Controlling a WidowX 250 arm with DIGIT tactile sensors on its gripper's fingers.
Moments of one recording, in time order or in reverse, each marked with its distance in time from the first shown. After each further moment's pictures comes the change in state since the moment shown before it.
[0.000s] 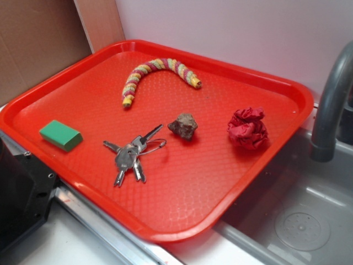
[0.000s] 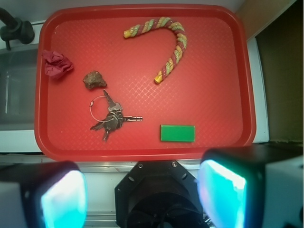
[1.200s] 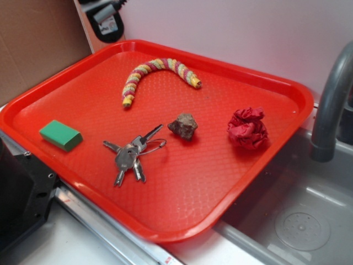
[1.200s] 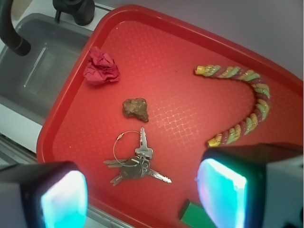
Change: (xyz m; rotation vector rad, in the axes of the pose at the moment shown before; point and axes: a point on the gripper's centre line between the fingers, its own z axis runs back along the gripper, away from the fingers) arm 0.060 -0.045 -0.069 -0.097 -0.038 -0.464
